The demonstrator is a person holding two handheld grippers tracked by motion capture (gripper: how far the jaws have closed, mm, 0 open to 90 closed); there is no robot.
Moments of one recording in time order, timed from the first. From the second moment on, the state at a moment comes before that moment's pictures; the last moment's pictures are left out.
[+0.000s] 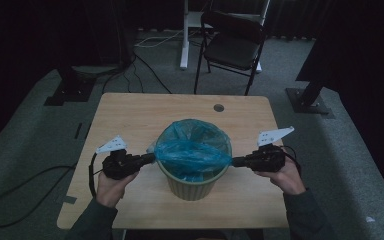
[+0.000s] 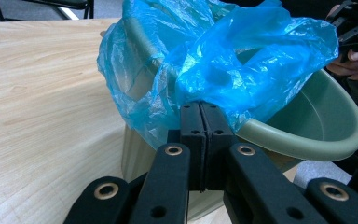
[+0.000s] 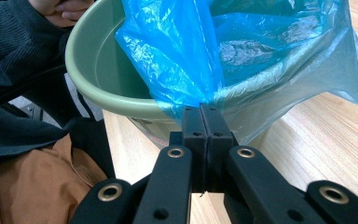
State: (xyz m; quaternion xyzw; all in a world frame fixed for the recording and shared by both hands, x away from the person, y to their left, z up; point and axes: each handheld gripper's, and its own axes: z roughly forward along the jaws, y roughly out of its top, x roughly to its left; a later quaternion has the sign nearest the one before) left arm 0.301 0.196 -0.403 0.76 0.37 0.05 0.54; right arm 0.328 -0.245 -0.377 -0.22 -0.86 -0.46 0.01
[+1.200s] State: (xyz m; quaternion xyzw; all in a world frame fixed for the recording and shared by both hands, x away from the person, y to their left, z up) left arm 0.345 0.184 -0.409 0.75 0.38 0.08 0.54; right arm 0.361 -0.240 -0.386 -0.26 -0.84 -0.48 -0.01
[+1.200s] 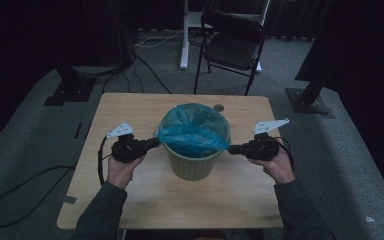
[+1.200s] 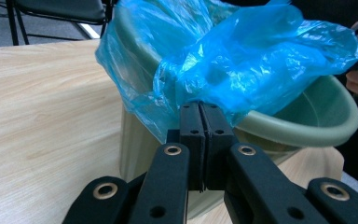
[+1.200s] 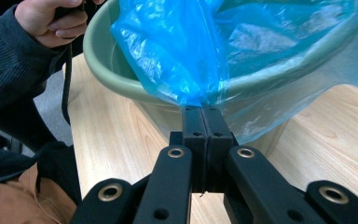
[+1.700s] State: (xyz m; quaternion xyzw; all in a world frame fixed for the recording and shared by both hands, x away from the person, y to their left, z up) left arm 0.333 0.206 -0.391 0.73 0.37 0.10 0.56; right arm 0.352 -0.255 -0.369 -0.25 -0.83 -0.50 -0.02
